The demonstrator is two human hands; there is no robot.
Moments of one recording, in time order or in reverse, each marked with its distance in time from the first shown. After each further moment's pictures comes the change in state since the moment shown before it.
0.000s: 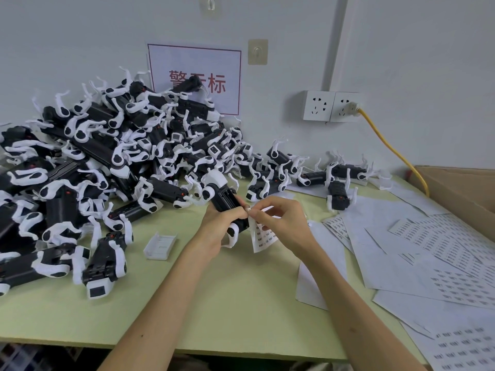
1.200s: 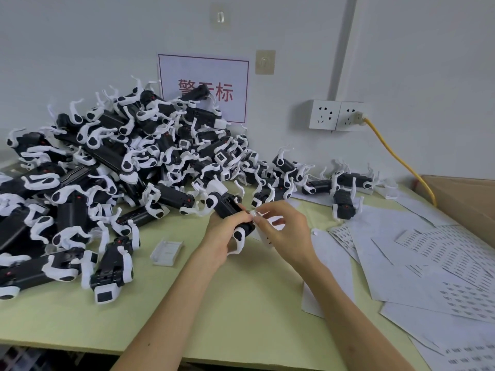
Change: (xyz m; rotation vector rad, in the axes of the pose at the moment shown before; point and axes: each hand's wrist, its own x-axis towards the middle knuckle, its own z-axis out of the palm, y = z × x) left_hand 0.003 -0.002 0.002 -0.183 0.145 -0.206; right_hand -0.002 0.007 0.013 -0.203 0.149 -0.194
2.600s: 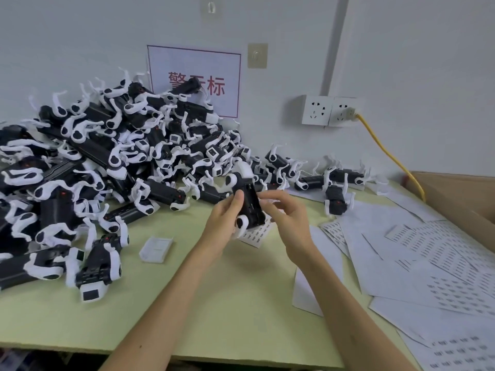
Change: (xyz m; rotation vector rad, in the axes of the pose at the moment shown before) left_hand -0.013 0.002 0.010 0.315 -0.151 0.261; right_hand 0.006 -0.010 -0.014 0.358 0.041 0.222
